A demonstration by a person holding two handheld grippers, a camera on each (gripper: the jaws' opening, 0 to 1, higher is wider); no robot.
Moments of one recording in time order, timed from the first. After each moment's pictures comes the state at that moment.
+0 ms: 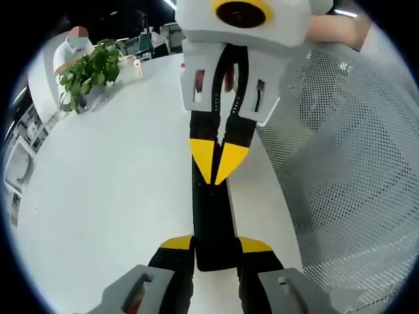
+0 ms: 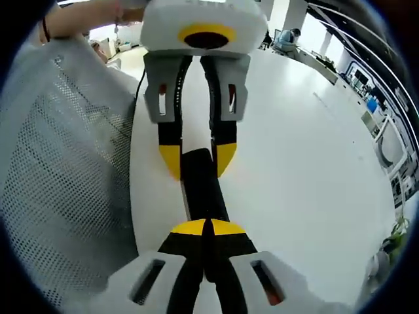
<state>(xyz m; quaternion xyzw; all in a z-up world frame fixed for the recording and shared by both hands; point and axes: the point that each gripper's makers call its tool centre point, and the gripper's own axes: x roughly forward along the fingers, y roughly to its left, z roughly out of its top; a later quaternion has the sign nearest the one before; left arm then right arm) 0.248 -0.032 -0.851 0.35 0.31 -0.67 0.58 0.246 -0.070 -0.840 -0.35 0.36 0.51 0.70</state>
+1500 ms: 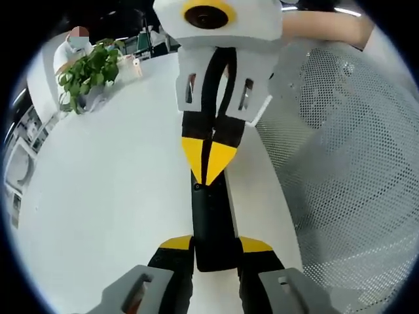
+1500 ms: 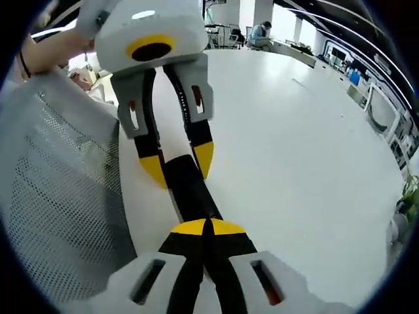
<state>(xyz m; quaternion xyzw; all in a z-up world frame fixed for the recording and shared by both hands) 0.247 -0.033 -0.851 0.35 0.31 -0.67 0.58 0.256 -0.074 -0.840 -0.25 0.39 0.48 0.75</state>
